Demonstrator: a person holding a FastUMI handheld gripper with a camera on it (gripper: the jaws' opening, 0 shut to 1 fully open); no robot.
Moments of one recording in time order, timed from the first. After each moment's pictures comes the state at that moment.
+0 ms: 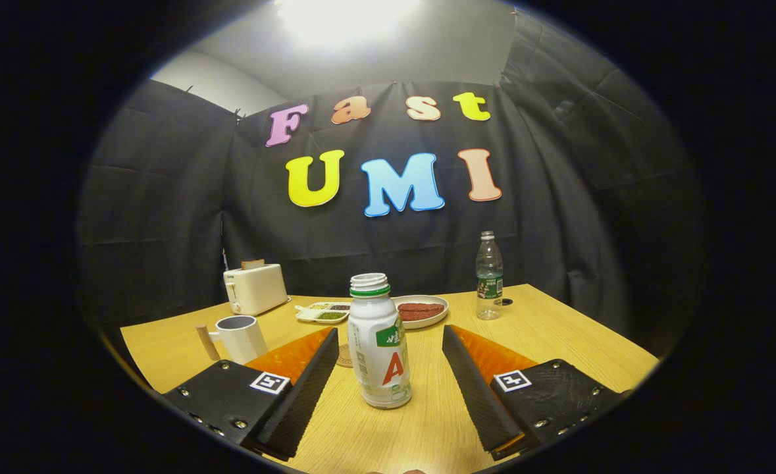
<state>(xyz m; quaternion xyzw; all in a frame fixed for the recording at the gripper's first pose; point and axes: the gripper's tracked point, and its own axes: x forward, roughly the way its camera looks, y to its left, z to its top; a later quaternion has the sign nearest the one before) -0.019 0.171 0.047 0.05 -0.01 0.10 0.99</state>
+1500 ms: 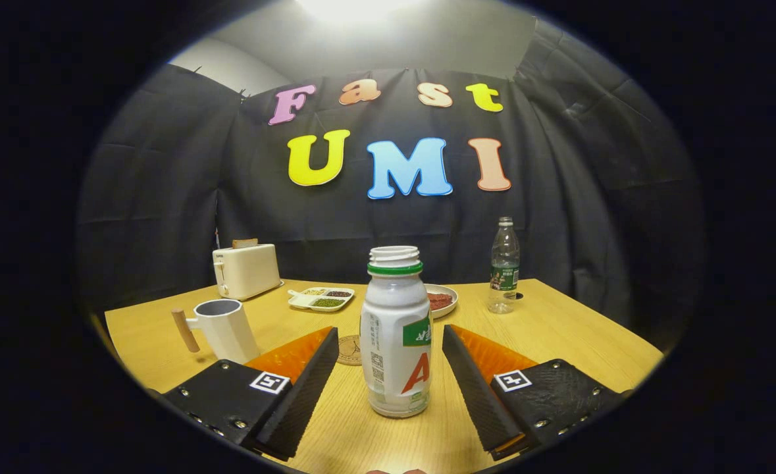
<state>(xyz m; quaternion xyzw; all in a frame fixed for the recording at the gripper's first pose) 0.029 0.208 0.018 0.02 0.01 0.09 1.00</state>
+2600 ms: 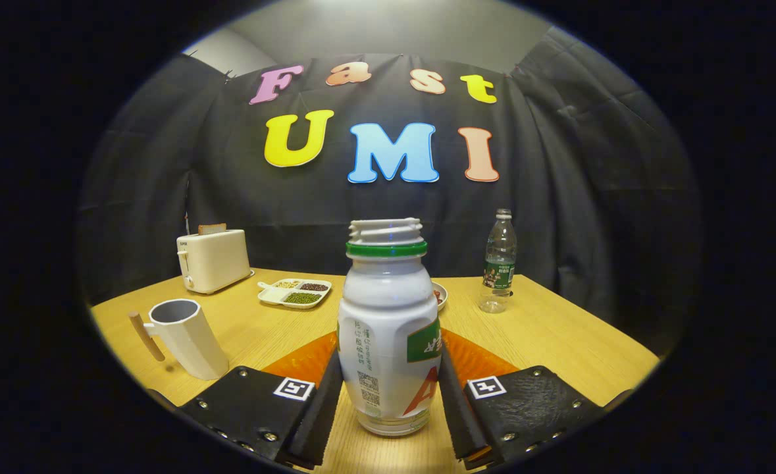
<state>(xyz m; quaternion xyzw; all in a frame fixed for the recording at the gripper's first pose) 0.071 0.217 0.021 -0.02 0.05 0.04 1.00</state>
